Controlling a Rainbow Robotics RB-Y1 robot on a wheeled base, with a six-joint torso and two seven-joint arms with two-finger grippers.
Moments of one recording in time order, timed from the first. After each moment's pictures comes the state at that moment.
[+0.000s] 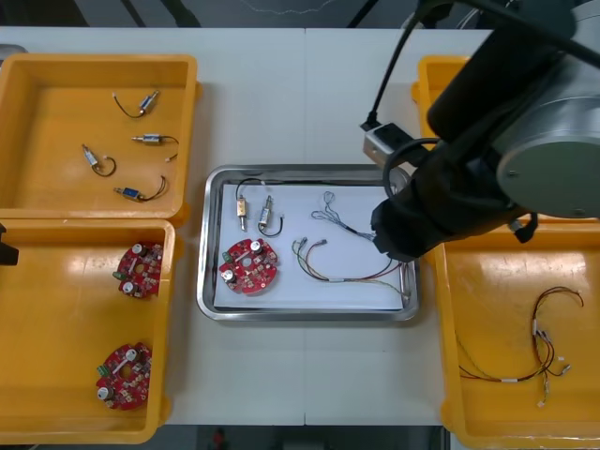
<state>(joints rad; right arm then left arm) -0.76 -0.66 0.43 -2.20 -0.96 1.92 1.03 -0.08 0.87 0.37 -2.26 0.94 1.91 -1.12</state>
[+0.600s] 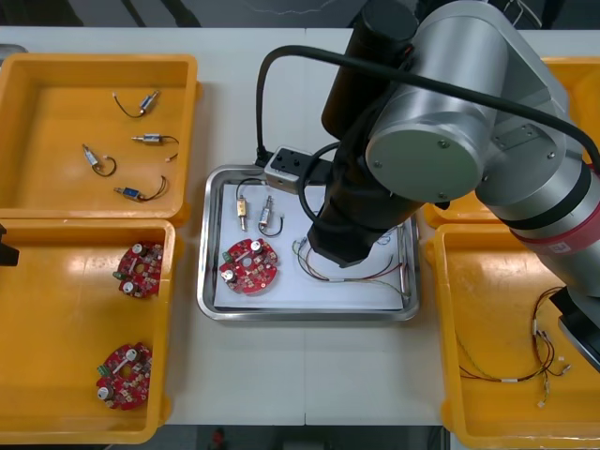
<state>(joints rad) -0.90 -0.46 0.58 -2.01 -0.87 1.92 1.51 -0.08 0.87 0.37 -2.27 0.94 1.91 -1.15</state>
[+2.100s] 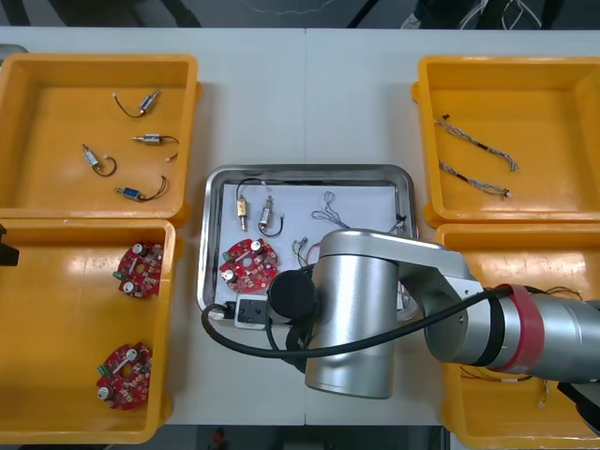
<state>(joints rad) -0.77 -0.46 1.10 -2.05 -0.50 1.66 1.61 -0.08 0.87 0.37 -2.27 0.94 1.91 -1.15</state>
